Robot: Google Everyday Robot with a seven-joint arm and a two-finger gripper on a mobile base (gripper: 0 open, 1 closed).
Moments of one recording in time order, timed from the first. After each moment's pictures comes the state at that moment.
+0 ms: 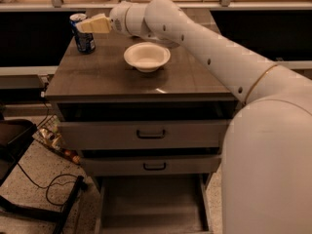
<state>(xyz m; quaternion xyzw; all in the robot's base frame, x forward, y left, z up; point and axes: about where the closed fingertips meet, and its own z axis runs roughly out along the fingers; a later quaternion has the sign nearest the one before) 0.811 0.153 0.958 -0.34 0.67 0.27 0.61</state>
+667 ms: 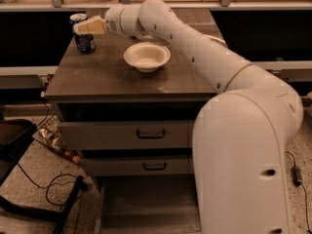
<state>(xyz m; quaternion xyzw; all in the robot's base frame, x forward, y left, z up) 0.840 0.177 0.939 -0.36 0.67 0.29 0.59</state>
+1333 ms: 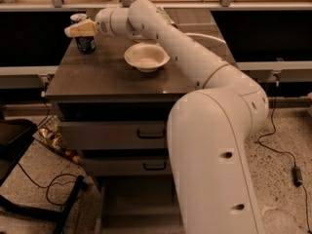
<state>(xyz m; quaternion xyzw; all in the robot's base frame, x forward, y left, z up) 0.856 0.217 0.920 -0.38 0.66 0.32 0.56</state>
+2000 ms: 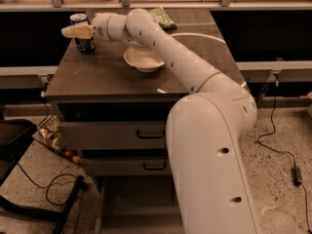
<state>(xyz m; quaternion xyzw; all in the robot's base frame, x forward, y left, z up) 0.861 0.236 0.909 -0.36 0.64 0.35 0.57</state>
